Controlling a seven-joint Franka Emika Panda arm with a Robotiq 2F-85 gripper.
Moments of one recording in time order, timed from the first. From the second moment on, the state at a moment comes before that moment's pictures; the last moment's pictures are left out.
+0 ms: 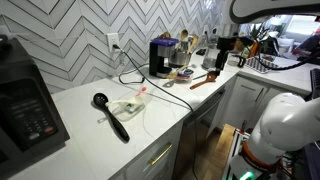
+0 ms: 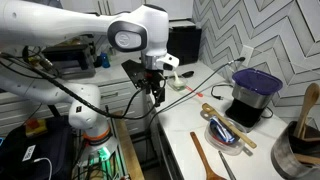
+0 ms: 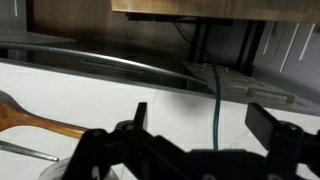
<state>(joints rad) -0.14 -0.81 -0.28 -2.49 -0.18 1.64 -0.38</state>
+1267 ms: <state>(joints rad) -0.02 -0.90 -0.18 -2.56 0.02 1.70 -0.38</state>
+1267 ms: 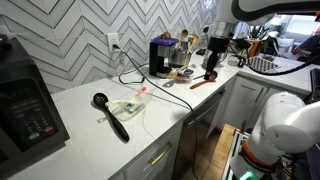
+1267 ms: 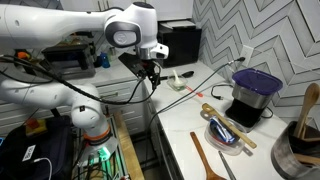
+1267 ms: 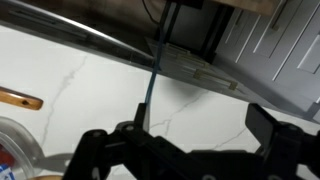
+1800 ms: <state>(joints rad) 0.03 -0.94 -0.12 -2.60 0.04 1.79 -0.36</state>
